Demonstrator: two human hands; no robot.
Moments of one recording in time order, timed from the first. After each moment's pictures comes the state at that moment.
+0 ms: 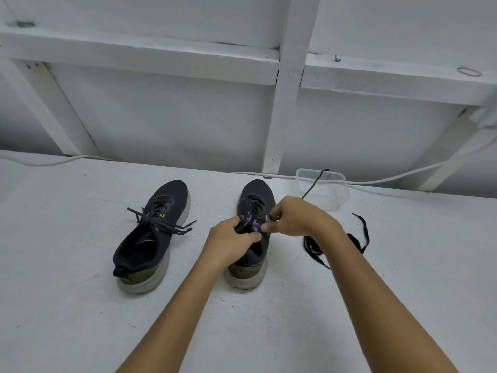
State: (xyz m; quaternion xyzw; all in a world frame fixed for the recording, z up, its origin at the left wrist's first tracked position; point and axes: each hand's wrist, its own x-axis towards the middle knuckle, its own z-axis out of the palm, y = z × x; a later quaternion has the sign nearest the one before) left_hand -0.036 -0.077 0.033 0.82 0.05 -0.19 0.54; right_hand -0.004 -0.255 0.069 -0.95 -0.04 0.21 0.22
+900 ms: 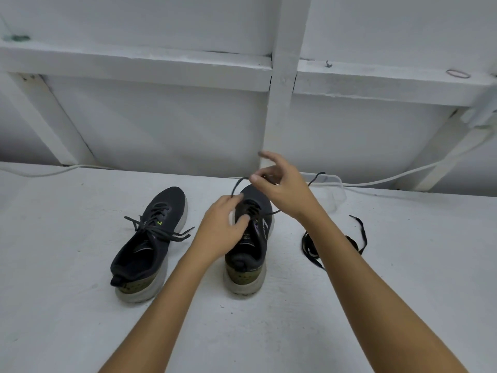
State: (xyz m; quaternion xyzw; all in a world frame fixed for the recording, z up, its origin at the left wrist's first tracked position) left_hand -0.007 -0.066 0.033 0.90 -0.12 0.00 0.42; right_hand 0.015 -0.243 0.084 -0.83 -0.05 -0.04 0.55
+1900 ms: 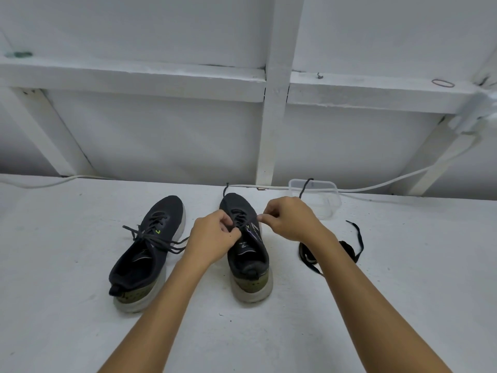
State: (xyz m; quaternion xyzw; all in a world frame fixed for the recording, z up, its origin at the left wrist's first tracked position) left_hand -0.004 -0.060 0.035 0.93 -0.02 -0.04 0.36; right_hand 0.006 -0.263 0.054 -0.97 -0.03 0.03 0.24
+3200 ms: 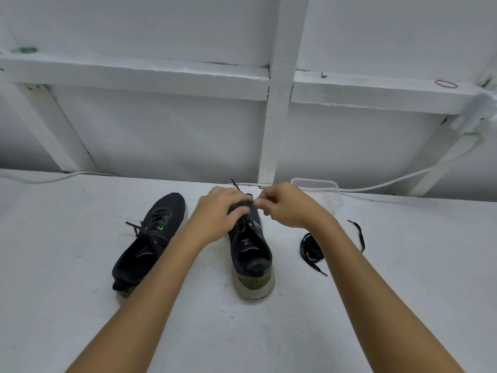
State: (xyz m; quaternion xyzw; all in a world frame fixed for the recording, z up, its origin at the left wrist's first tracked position) left_hand 0.027 -0.053 0.051 0.92 -0.26 0.05 0.30; right_hand 0.005 -0.249 0.097 -0.94 -0.06 0.08 0.33
